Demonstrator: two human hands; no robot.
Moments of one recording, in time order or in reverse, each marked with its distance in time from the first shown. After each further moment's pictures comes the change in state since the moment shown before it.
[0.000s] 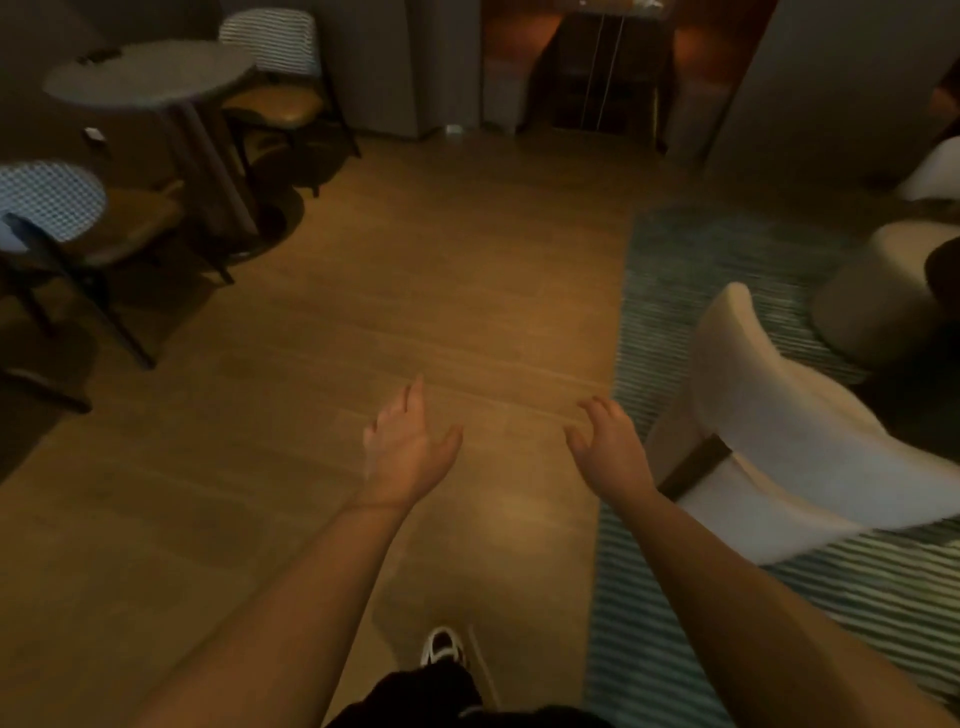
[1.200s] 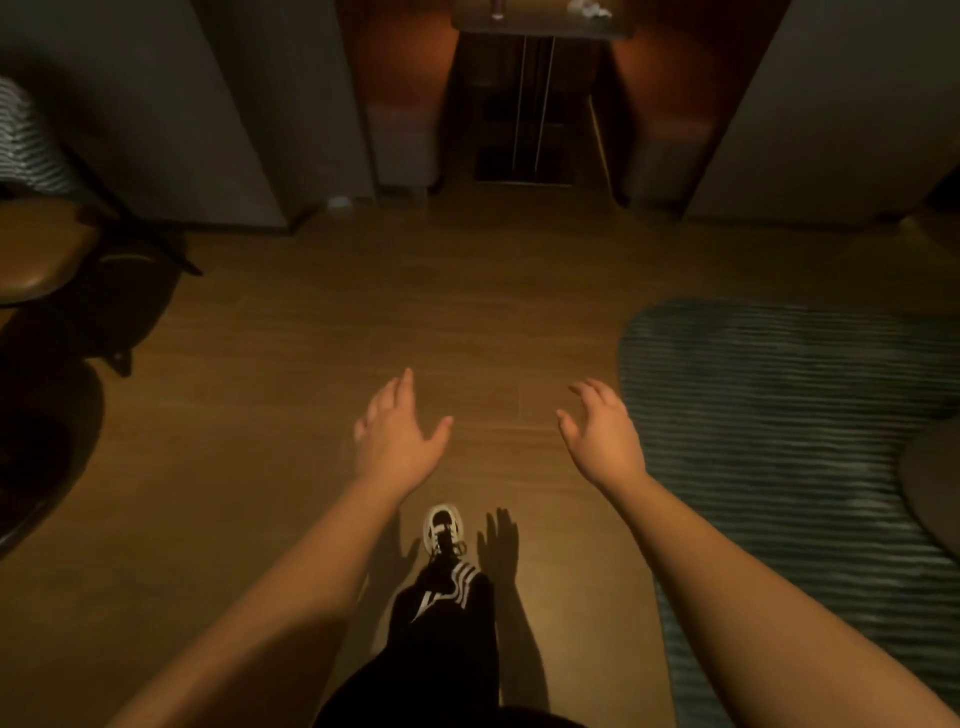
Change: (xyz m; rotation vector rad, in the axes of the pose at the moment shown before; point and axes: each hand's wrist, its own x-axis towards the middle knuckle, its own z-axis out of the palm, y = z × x) left_hand 1.192 0.243 0.131 -0.004 -0.130 0.182; right_hand 1.180 0.013 -0.021 0.005 0.141 0.152
